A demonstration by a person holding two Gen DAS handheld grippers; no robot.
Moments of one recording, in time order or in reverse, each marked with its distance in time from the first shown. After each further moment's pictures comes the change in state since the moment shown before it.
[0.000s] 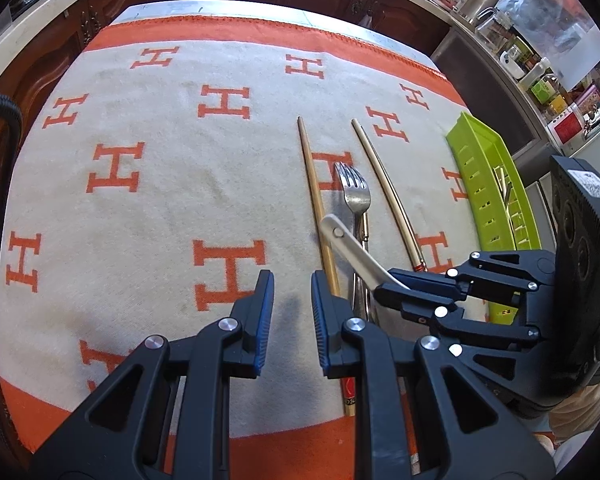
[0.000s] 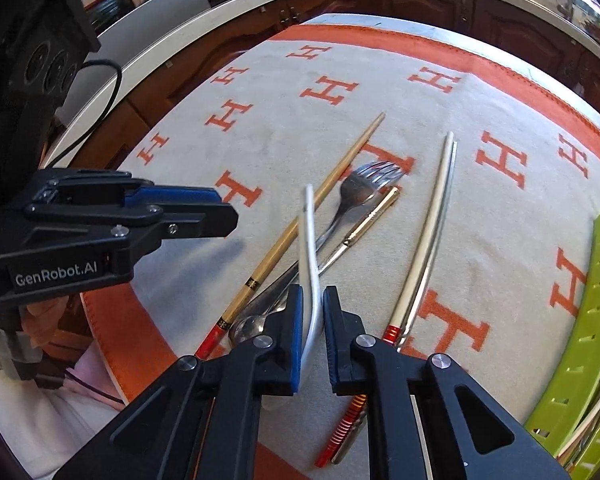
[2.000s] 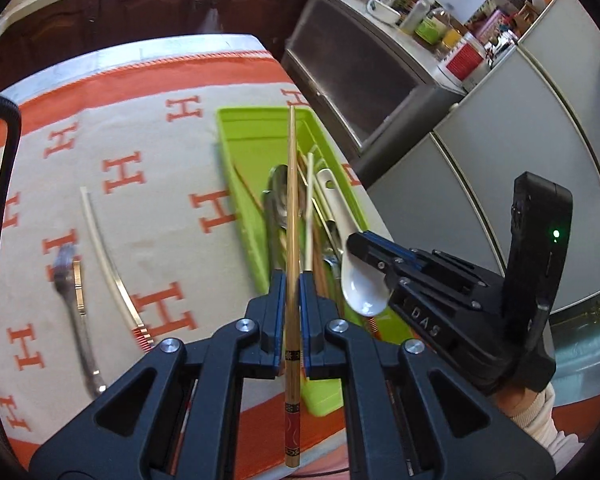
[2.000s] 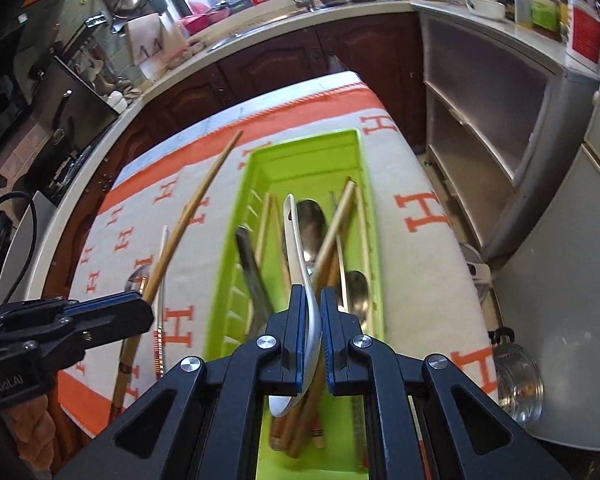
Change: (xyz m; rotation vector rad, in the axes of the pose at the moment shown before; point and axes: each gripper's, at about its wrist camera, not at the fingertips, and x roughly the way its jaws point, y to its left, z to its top) left arm 0.001 -0.237 0.026 0.280 0.068 -0.231; right arm -0.165 -0.174 -0.134 0.656 -0.300 -0.286
